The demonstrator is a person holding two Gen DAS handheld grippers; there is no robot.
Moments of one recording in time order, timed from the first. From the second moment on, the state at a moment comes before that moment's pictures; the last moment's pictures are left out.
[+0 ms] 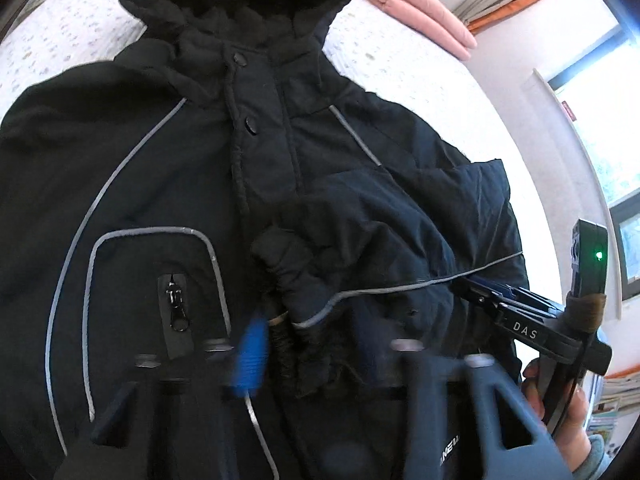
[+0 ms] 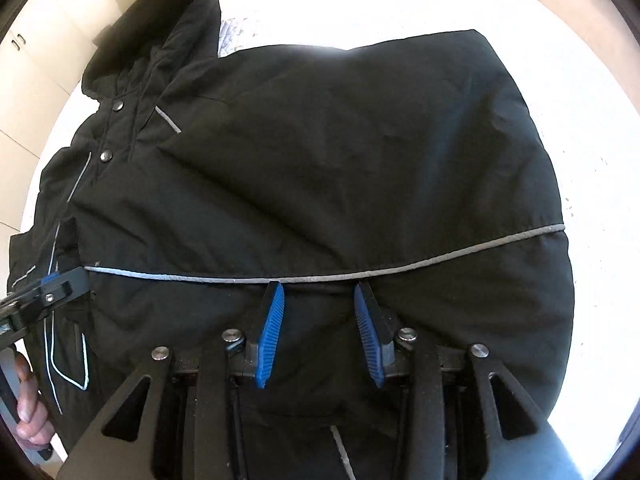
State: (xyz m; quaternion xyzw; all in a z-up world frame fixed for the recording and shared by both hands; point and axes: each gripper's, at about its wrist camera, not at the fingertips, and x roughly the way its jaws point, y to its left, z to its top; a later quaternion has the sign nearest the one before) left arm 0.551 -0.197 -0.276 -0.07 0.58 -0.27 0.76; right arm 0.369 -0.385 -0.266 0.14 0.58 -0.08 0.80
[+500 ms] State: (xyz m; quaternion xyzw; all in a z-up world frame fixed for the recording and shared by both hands) left arm 0.536 -0.099 -0.193 -0.09 0.51 -0.24 0.82; right arm 0.360 -0.327 -0.185 0.12 0.55 -0.06 0.83
